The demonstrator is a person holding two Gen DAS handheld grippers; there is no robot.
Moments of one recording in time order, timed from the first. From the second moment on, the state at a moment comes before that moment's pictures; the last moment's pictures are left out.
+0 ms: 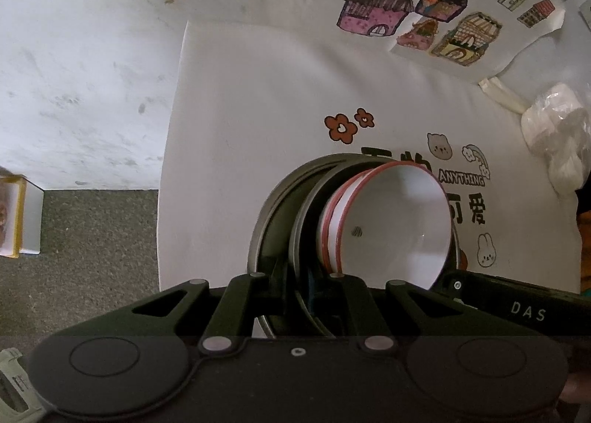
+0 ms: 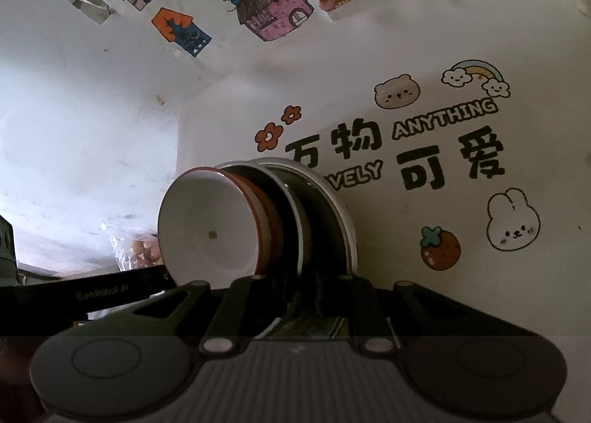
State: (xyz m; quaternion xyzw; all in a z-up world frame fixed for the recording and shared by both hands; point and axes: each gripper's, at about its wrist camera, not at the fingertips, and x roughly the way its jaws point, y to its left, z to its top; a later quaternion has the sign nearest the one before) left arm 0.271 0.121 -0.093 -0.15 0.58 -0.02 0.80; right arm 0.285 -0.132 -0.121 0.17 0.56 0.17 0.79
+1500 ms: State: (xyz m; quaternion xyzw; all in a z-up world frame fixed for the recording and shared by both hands) left arm 0.227 0.123 -0.058 -0.07 0.52 0.00 0.85; right arm 0.195 -0.158 -0.073 0.19 0.47 0.12 0.85
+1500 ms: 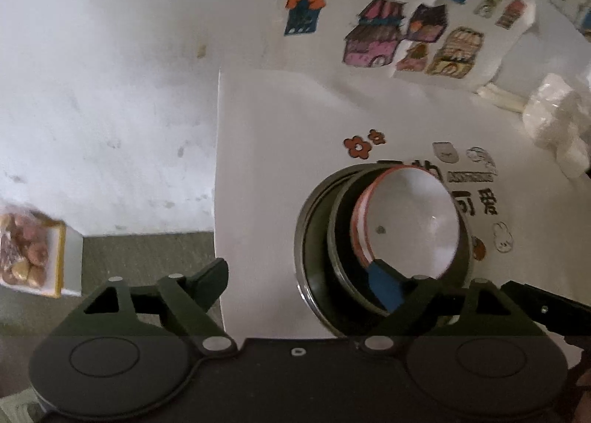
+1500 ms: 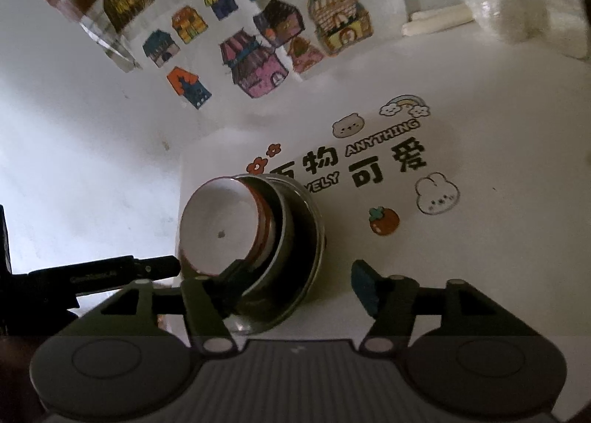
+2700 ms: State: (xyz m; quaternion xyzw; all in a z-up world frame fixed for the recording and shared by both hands) left arm -0.020 0.158 0.034 -0.04 0.34 -0.12 0.93; right arm -0.073 -0.092 0.018 0.12 0.29 0.02 0.95
